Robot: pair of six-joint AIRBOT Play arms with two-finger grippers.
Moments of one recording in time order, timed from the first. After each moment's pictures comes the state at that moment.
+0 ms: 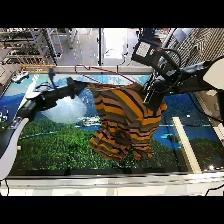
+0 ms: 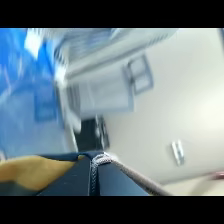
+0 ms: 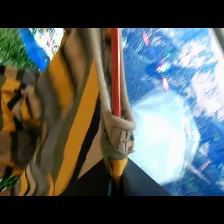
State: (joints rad) left arm -0.01 -1.68 1.50 -0.13 -0.98 -0.97; right arm 0.41 -1.30 1.99 -1.44 1.55 0.82
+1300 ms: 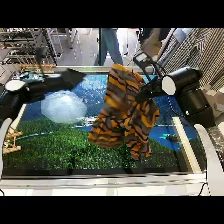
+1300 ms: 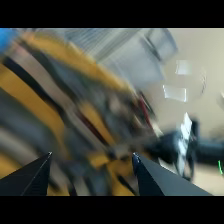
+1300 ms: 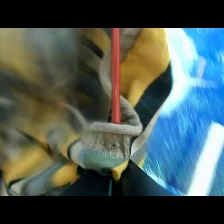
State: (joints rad) left arm -0.09 -1.49 1.56 0.15 -1.09 -0.98; right arm 0.41 -1.40 1.84 -1.77 1.33 1.43
